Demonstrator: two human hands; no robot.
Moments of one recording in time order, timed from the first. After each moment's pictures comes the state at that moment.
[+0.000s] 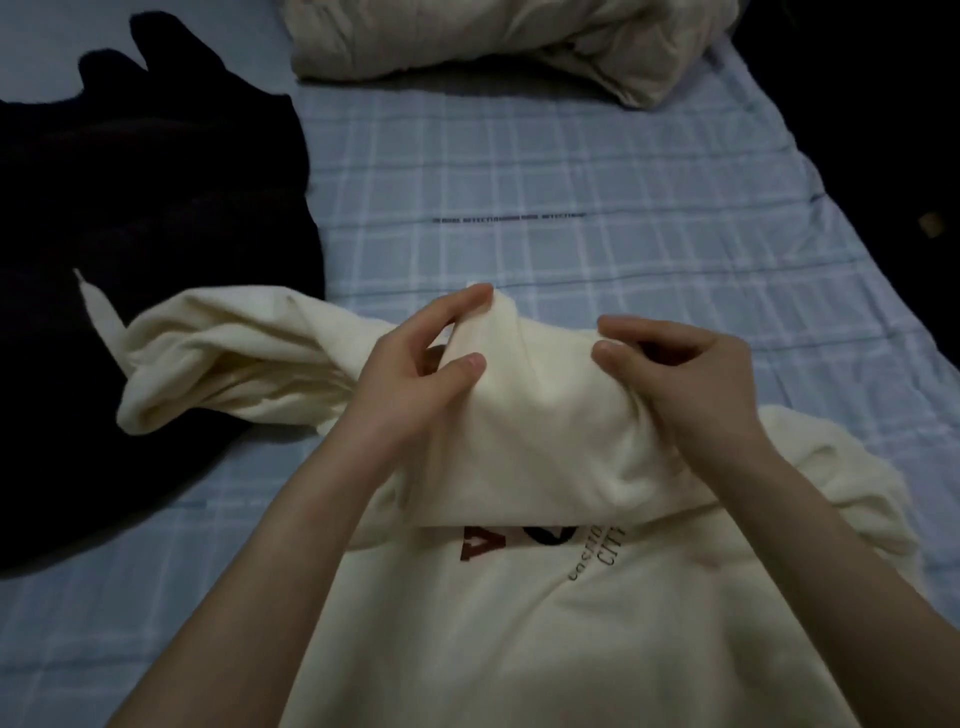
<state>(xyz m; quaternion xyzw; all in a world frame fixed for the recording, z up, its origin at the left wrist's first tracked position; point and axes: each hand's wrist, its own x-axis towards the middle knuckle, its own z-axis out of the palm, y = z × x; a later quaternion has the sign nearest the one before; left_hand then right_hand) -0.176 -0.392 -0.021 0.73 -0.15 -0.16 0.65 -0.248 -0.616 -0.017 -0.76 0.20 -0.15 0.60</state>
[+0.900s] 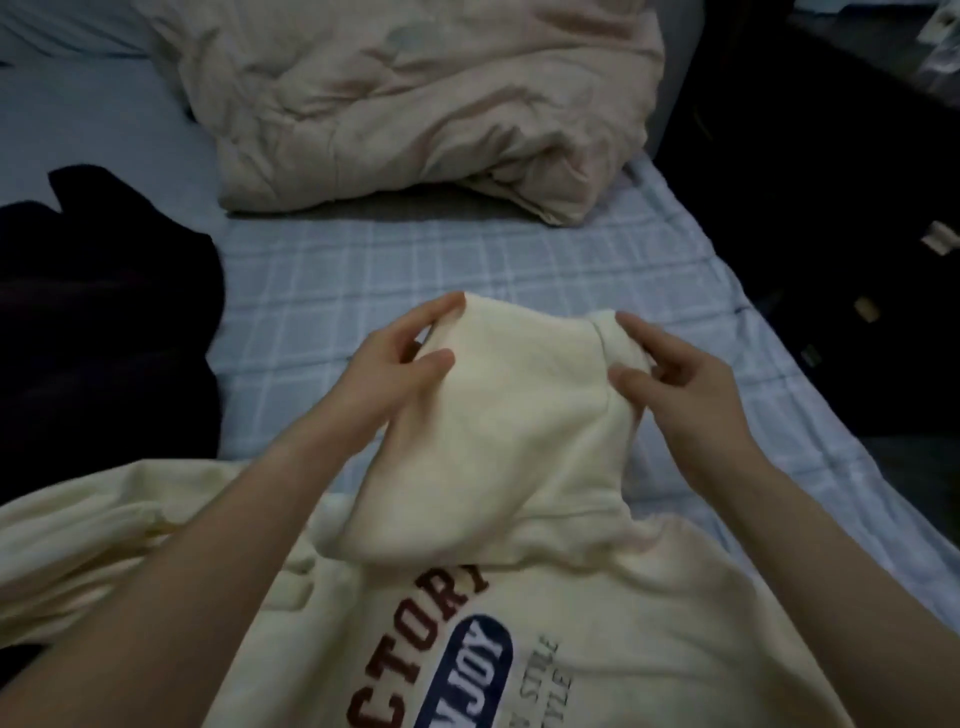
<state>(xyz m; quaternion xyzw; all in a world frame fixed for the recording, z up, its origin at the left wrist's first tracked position) -0.014 -0.533 -0.011 0.74 -0.20 -0.16 0.61 -0.143 -0.770 -0.003 -0.73 0.21 -0.17 0.63</state>
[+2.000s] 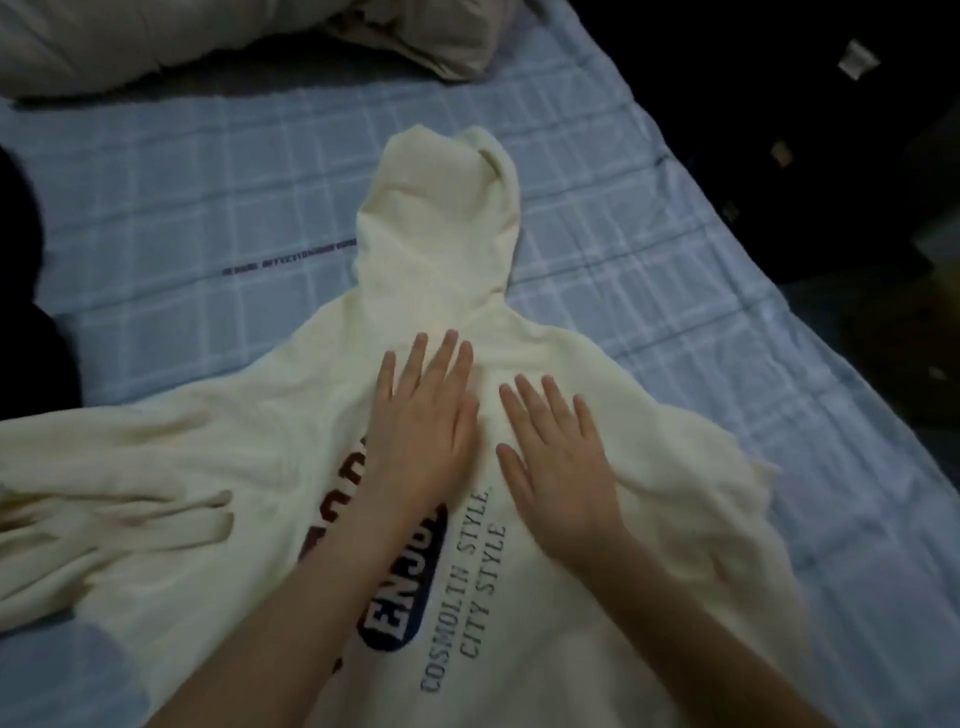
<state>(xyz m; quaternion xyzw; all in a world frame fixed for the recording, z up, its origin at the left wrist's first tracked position) -0.132 -0.583 -0.134 0.92 -0.38 -0.04 0.10 -0.252 -0.708 -0.141 -0.98 0.16 0.03 0.11</state>
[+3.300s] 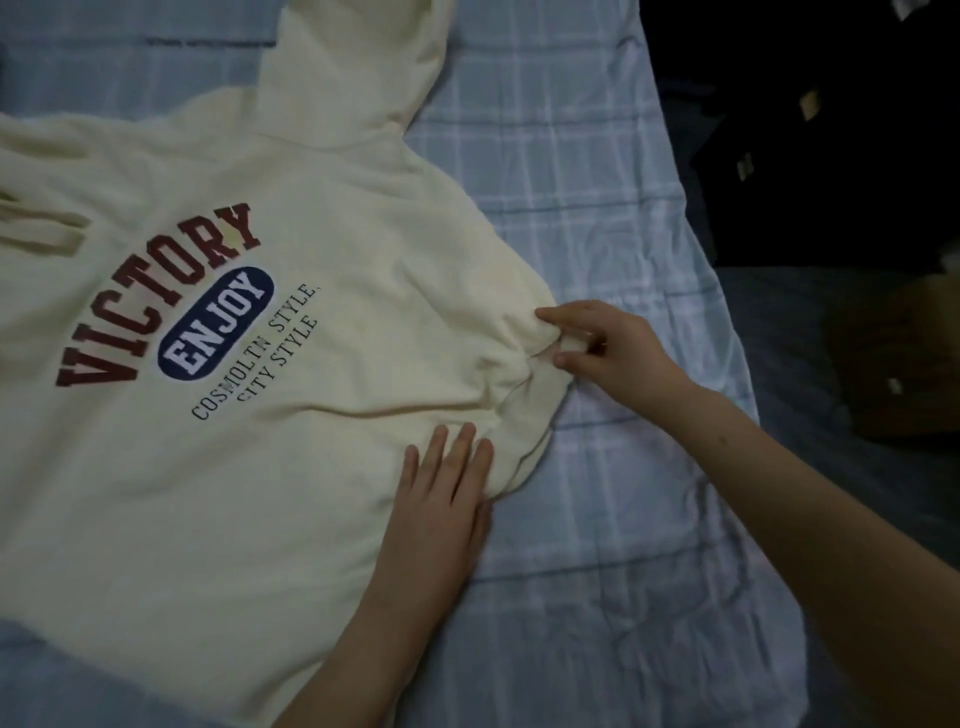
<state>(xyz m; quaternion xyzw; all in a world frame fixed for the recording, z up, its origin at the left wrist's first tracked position) -0.478 -0.683 -0.162 0.93 -0.30 -0.08 0.19 -0.400 -0.935 -0.111 -0.91 0.04 0.09 0.40</state>
